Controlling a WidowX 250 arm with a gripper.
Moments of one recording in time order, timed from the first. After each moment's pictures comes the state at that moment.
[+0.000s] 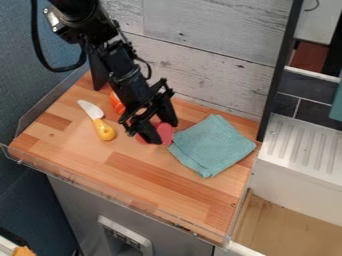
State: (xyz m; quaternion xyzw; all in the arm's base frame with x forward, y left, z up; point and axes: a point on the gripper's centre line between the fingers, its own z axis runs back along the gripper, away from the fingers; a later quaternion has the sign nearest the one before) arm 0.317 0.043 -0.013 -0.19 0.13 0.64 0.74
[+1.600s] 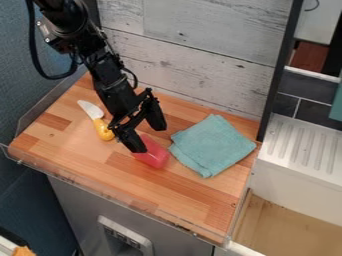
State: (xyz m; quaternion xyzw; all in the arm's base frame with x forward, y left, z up) arm 0.316 0.061 -0.029 -0.17 0.15 0.66 0.71
